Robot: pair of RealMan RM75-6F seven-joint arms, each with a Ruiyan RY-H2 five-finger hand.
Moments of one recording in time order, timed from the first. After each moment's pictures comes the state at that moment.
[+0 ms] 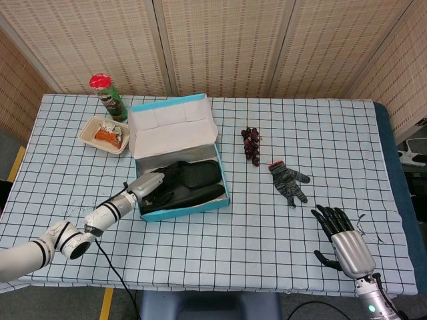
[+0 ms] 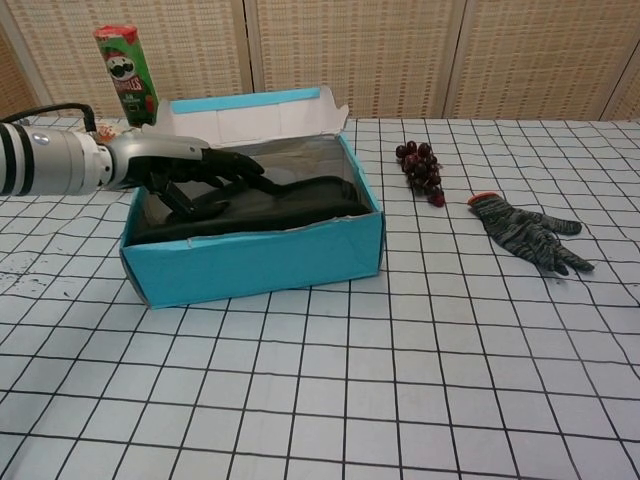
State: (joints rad) left arm -0.96 -1.41 -0.13 -1.27 1.41 0.53 -0.63; right arm 0.11 -1.21 -0.05 -1.68 -1.66 1.42 -0.11
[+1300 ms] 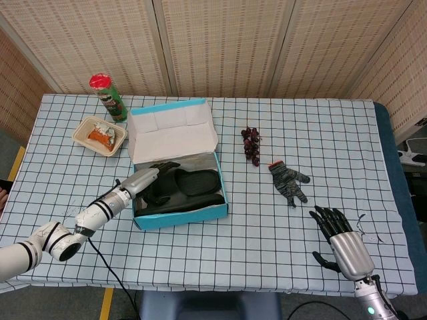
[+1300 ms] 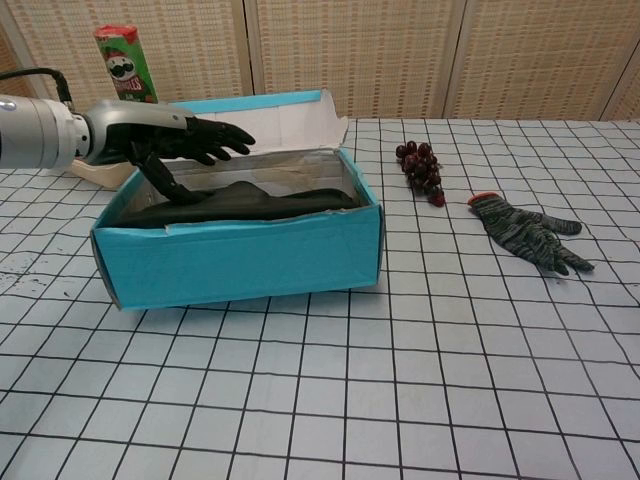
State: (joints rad) left arm -0.94 -1.32 -0.14 -1.36 1.41 0.58 -0.69; right arm 0.11 -1.23 -0.06 -1.68 -1.68 1.43 -0.11
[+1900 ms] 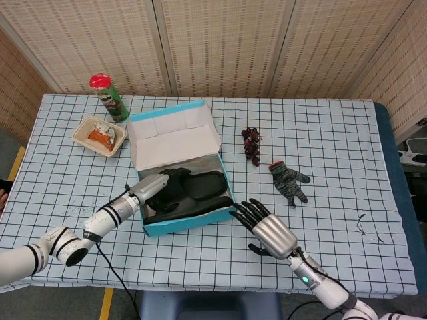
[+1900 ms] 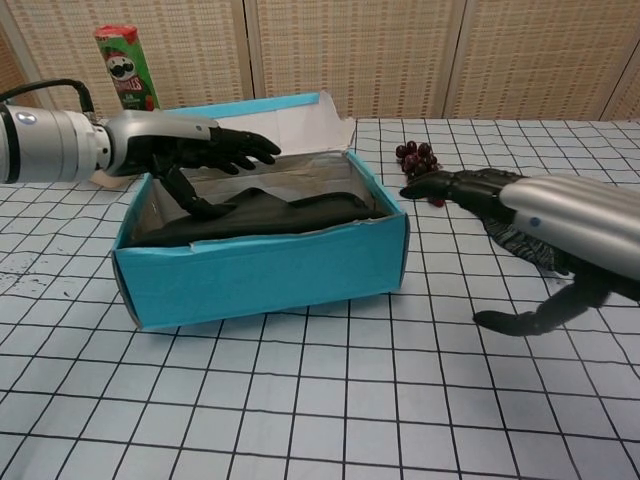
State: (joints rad) left arm -0.95 -1.34 -0.14 -1.42 1.38 0.61 -0.61; right arm 0.43 -1.44 0.08 -1.69 -1.70 1.05 -0.24
